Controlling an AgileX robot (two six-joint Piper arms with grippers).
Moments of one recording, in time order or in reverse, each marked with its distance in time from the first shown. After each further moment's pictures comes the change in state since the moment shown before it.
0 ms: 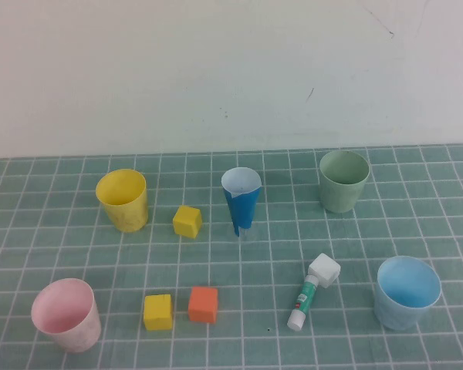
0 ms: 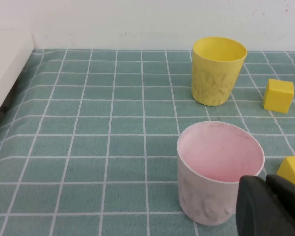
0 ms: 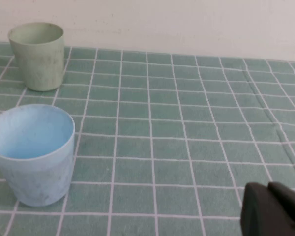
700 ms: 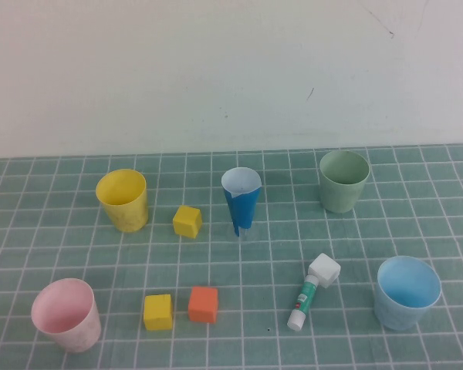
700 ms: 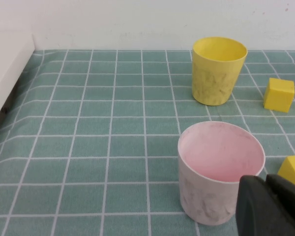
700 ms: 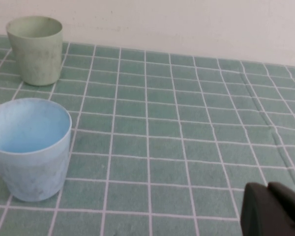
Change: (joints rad) right arm 0.000 0.000 0.000 -0.008 0.000 -0.030; left arm 0.000 0.000 0.000 0.009 0.000 0.004
